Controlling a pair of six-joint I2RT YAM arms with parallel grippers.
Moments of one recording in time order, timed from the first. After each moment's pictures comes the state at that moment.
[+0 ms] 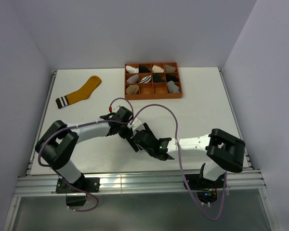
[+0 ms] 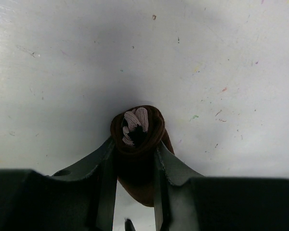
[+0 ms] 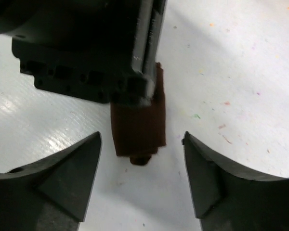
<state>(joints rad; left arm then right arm) -0.72 1.63 0.86 -0.26 -0.07 -1.17 1.17 1.57 0.74 0.14 0.50 0.21</state>
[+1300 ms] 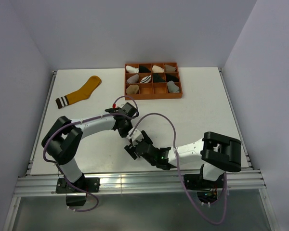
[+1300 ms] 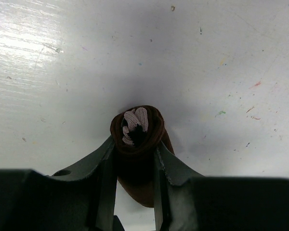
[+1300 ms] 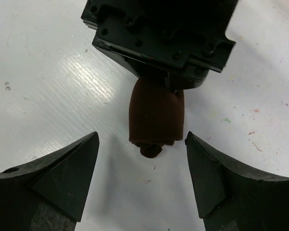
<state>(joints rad) -0.74 1.72 1.06 -0.55 -0.12 -1.06 1.28 1.57 0.57 0.46 0.54 0.16</state>
